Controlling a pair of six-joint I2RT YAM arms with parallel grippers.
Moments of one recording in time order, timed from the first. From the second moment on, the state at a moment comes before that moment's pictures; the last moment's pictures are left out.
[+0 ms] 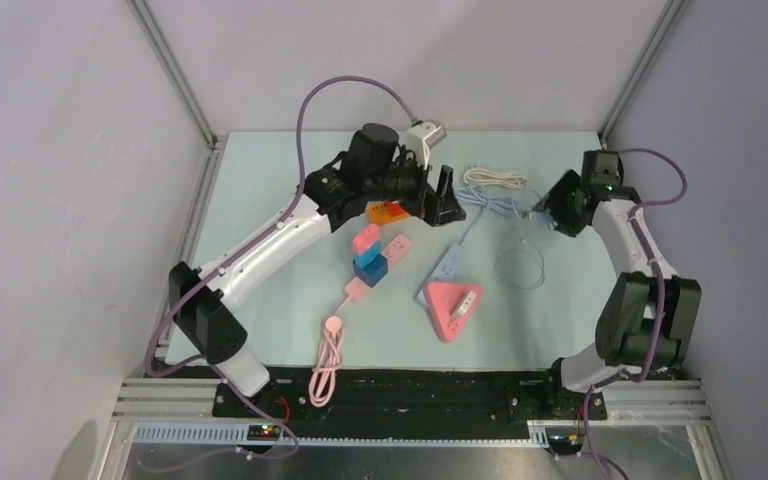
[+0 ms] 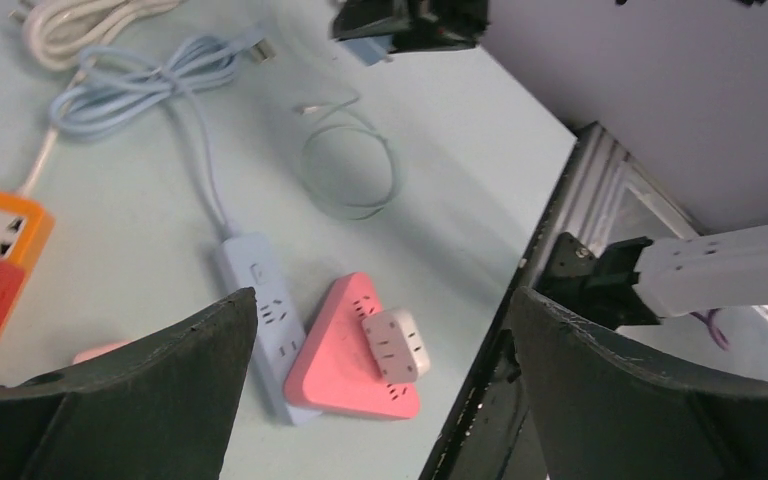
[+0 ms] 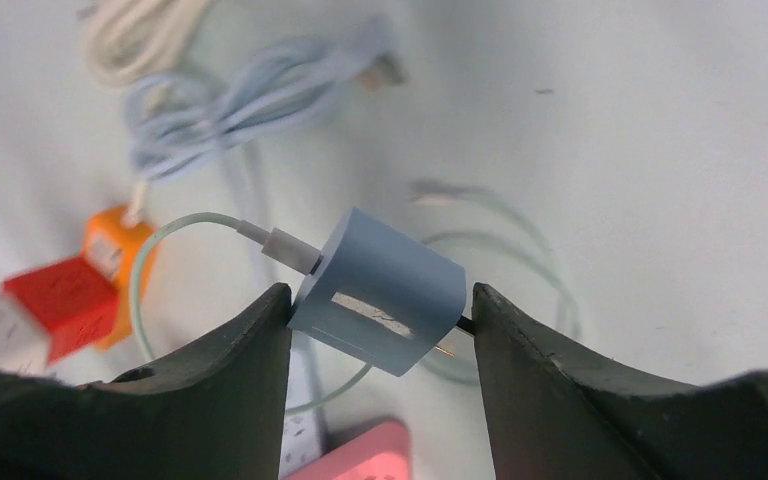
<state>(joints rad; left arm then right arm) -0.75 1.63 1.62 -0.45 0.40 -0.27 -0.17 1.57 1.19 -0.60 -0.08 0.63</state>
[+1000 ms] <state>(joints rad) -0.74 1.82 1.83 -0.44 0.39 -0.56 0.28 1.21 1.13 -0.31 -0.25 0.32</state>
